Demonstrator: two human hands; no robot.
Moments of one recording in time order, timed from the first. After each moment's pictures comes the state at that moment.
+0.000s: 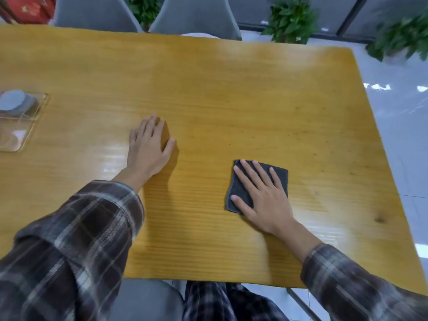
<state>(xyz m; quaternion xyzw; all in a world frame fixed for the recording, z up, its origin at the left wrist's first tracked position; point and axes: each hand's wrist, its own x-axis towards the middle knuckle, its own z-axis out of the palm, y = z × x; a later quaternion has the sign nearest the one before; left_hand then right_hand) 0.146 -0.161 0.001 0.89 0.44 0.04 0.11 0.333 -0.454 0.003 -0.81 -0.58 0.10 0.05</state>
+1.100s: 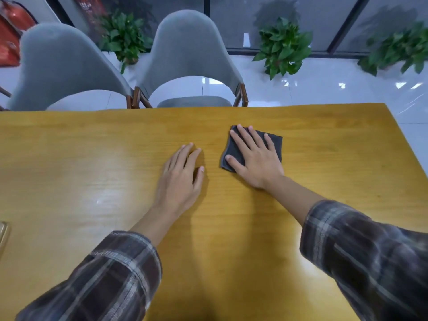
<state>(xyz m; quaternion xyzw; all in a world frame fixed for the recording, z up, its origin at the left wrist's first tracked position) 0.307 0.020 -0.017 0.93 0.31 0.13 0.16 0.516 -0.099 -0.007 -0.85 -0.51 0.09 0.05</state>
